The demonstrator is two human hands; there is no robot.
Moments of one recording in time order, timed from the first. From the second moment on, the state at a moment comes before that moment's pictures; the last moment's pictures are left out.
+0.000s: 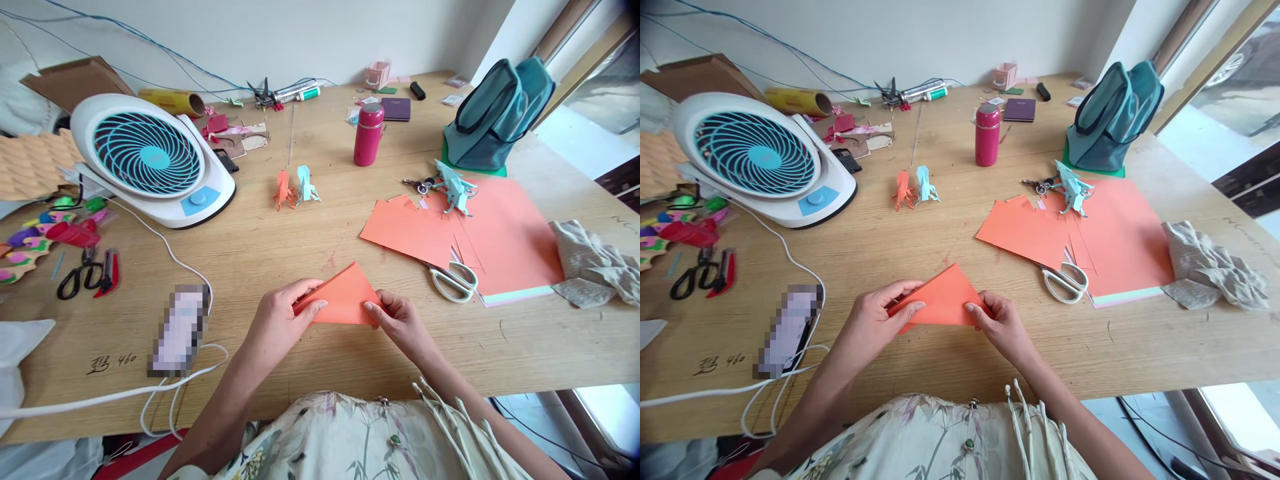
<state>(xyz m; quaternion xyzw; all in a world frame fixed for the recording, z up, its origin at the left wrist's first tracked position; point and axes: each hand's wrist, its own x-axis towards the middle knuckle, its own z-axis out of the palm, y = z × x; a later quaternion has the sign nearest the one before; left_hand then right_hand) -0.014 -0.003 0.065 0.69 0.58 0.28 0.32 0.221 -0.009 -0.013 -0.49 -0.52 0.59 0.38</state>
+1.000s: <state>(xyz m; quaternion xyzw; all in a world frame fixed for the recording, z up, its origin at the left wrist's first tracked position) -0.005 -0.019 0.081 0.76 0.52 0.26 0.30 0.203 0.008 0.026 -0.41 -0.52 0.58 0.48</state>
